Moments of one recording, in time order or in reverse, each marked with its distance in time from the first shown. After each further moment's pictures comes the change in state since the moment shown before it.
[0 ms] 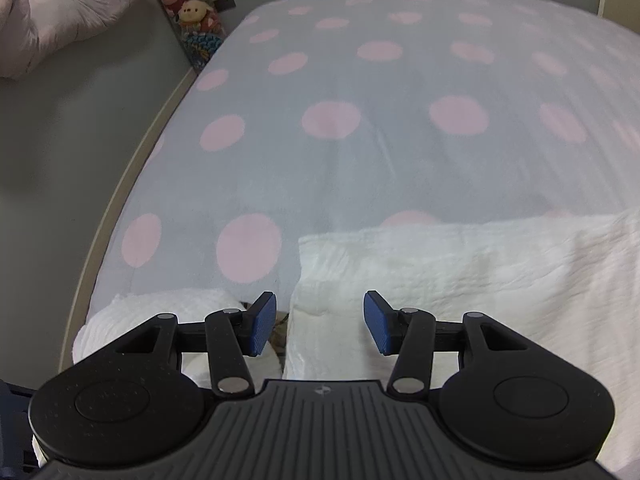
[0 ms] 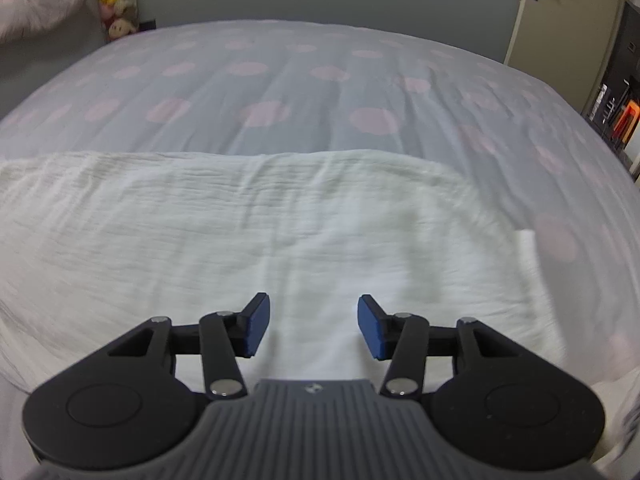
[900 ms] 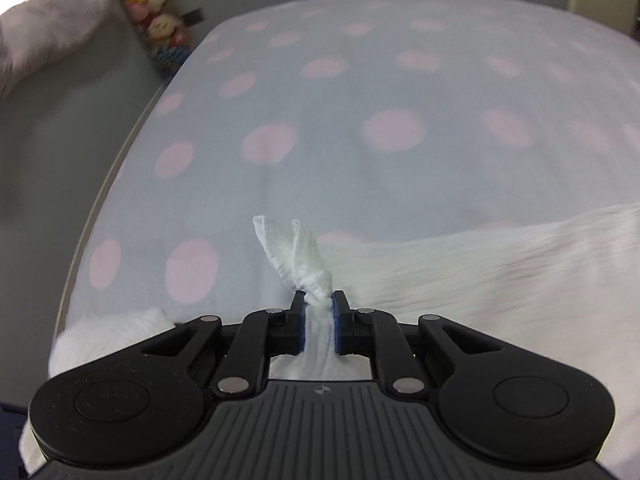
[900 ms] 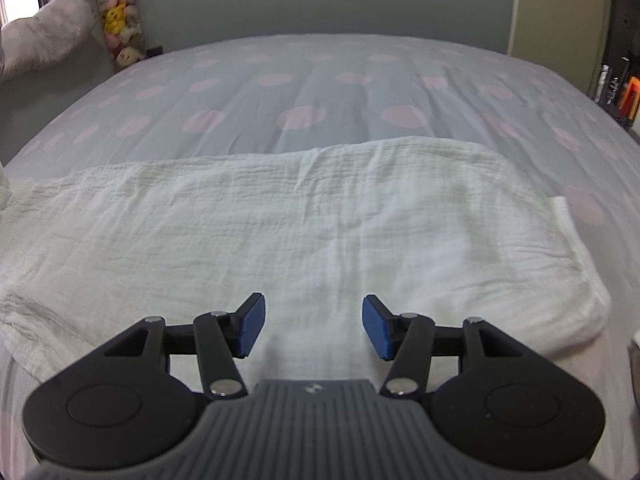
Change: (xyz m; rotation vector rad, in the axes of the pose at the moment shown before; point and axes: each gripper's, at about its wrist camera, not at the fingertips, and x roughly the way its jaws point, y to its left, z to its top) left arm -0.054 -0.055 0.014 0.068 -0.062 -0.088; right arm -0.019 0.026 -0.026 0.078 -0.056 0.045
